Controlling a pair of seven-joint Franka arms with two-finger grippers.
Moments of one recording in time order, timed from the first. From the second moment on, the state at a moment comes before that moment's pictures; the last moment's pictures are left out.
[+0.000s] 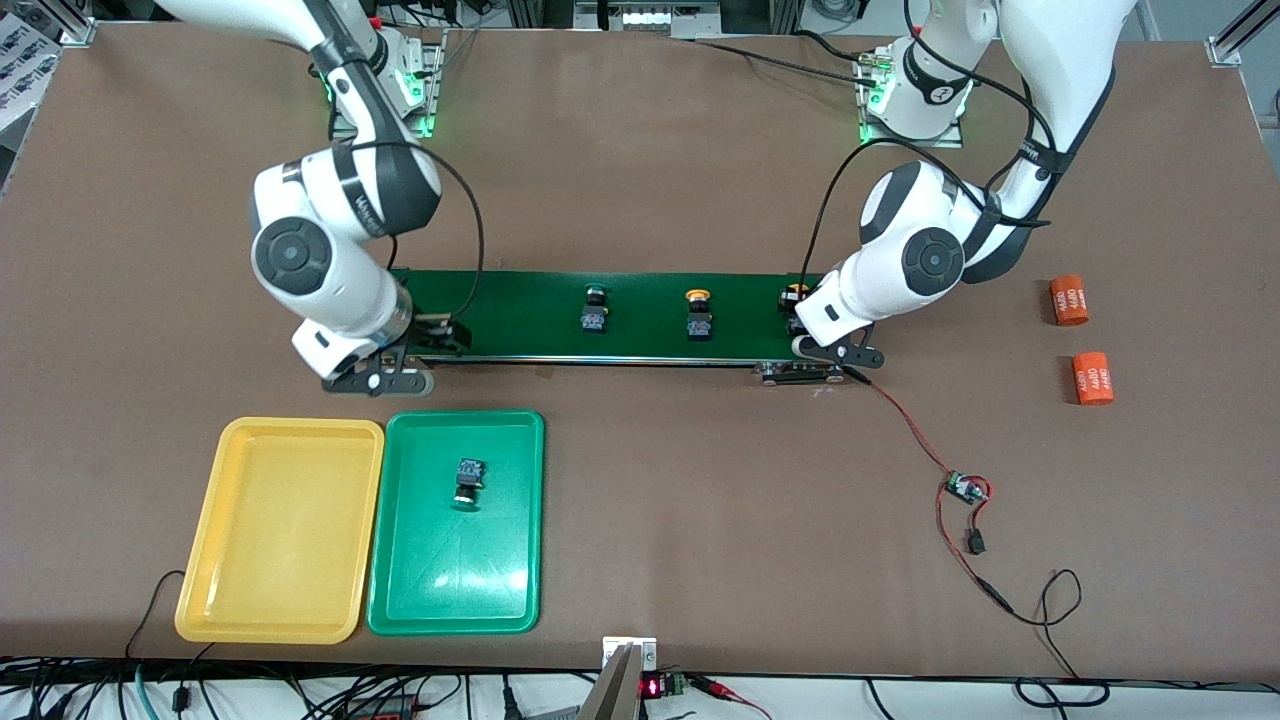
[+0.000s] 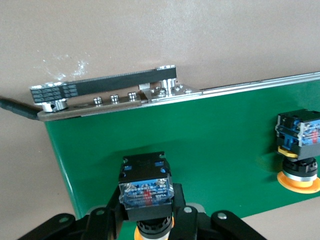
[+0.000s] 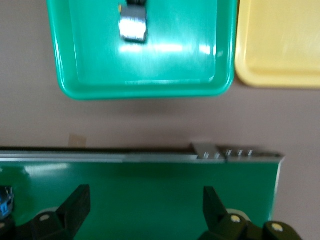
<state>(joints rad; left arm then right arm) 0.12 0.38 -0.55 -2.09 -0.10 2.29 -0.23 0.35 0.32 0.04 -1.87 0.01 2.11 0.39</state>
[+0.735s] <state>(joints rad) 0.21 0.25 -0.45 -2.08 -0.07 2.27 -0.23 0.51 0.29 0.05 -2.02 0.01 2.25 0.59</state>
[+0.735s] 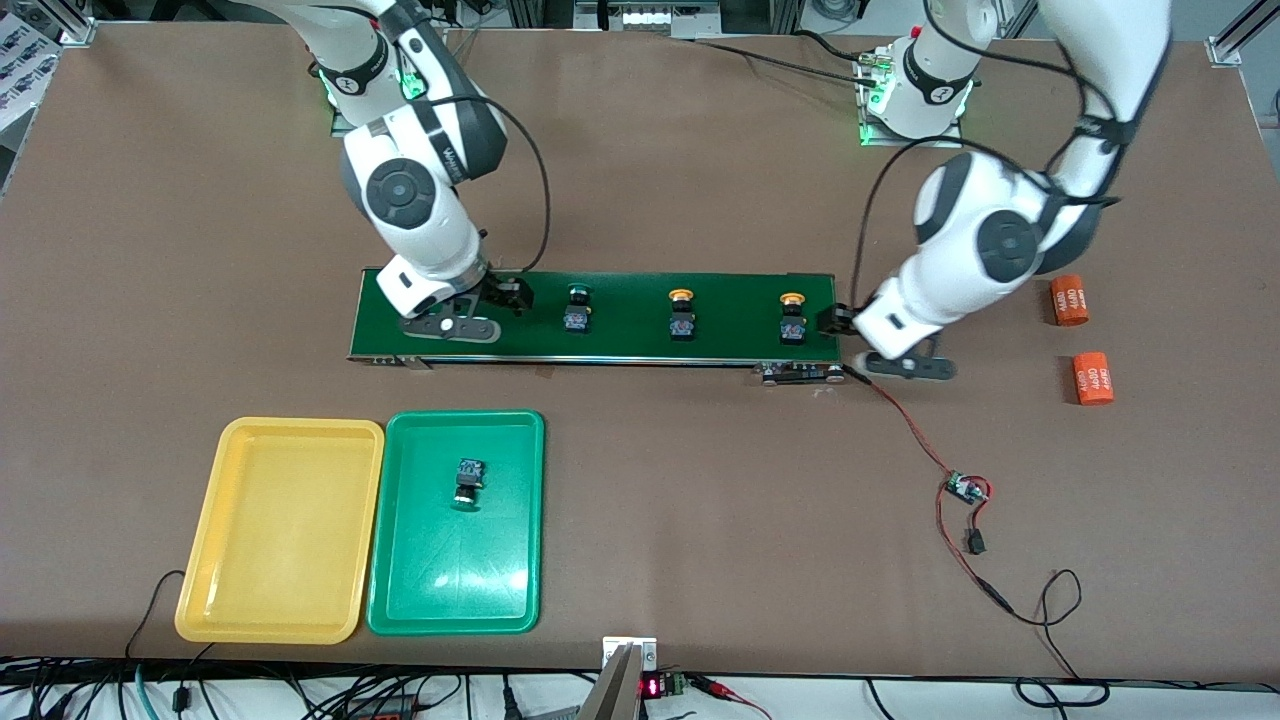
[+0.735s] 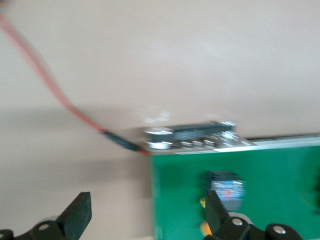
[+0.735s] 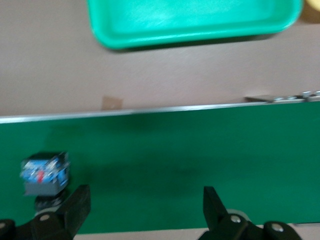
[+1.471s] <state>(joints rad) 0.84 0.30 -0.43 -2.17 0.18 2.25 0.15 0.53 0.32 0.10 -2.02 0.01 2.26 0.55</state>
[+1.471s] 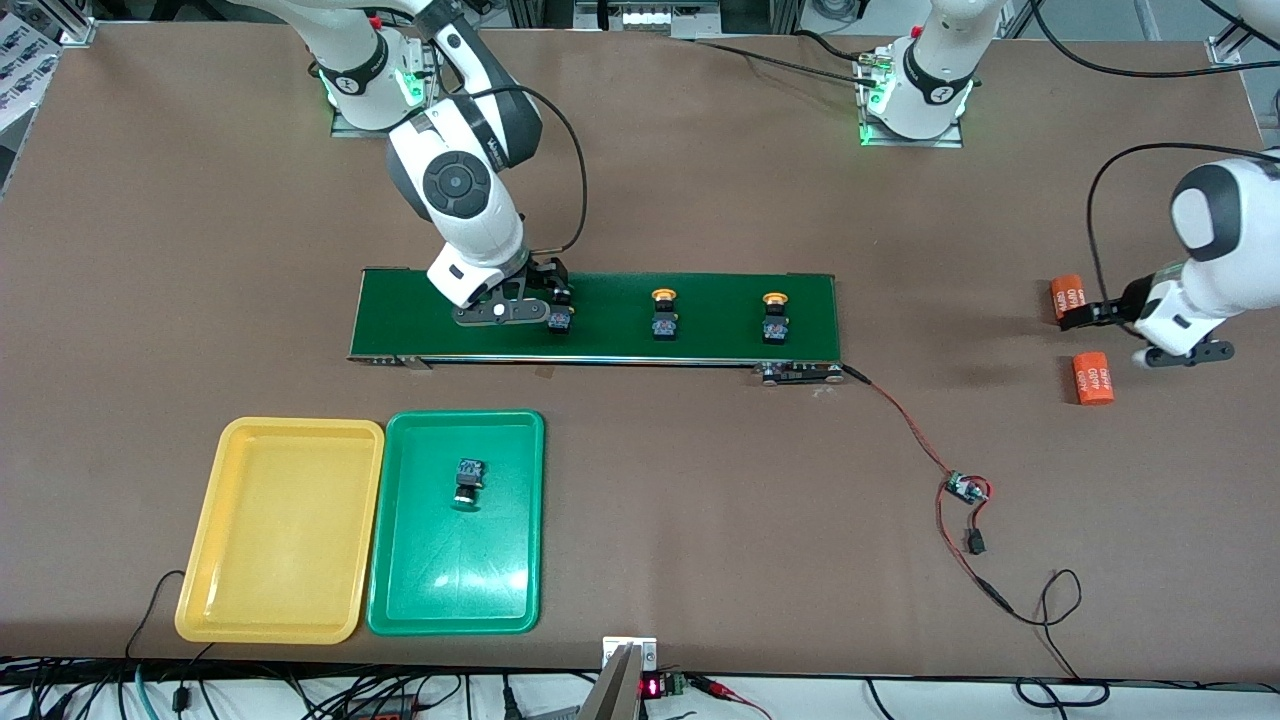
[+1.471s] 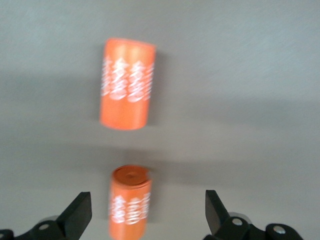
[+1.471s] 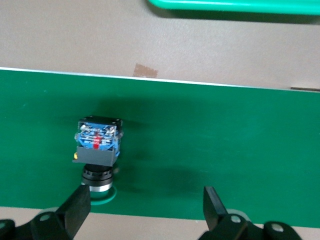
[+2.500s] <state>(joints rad) 0.94 0.39 -0.44 -2.28 0.30 2.35 0.23 0.54 0.43 0.10 -2.02 0.01 2.35 0.55</state>
